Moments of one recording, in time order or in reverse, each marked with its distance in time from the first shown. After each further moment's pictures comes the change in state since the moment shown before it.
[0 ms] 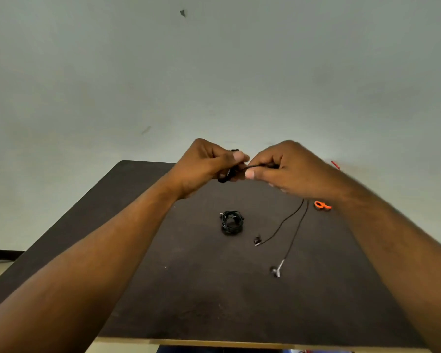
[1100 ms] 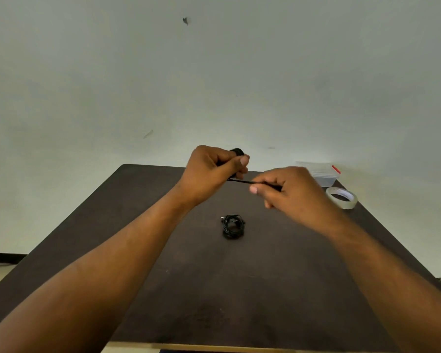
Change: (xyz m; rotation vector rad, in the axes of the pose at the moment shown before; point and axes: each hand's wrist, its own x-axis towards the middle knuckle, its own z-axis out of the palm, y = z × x) left_hand -0.004 0.000 0.015 0.127 0.203 0.135; right_hand -0.018 0.013 0.028 -0.089 0.195 0.064
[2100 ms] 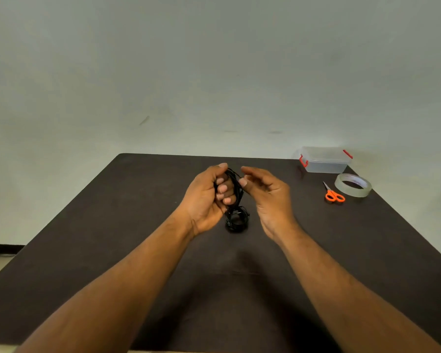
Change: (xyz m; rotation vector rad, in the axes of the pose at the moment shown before) left_hand -0.017 -0.061 0.026 -0.914 0.090 -0.572; right_hand 0.036 0.072 0.113 1.013 0.401 0.150
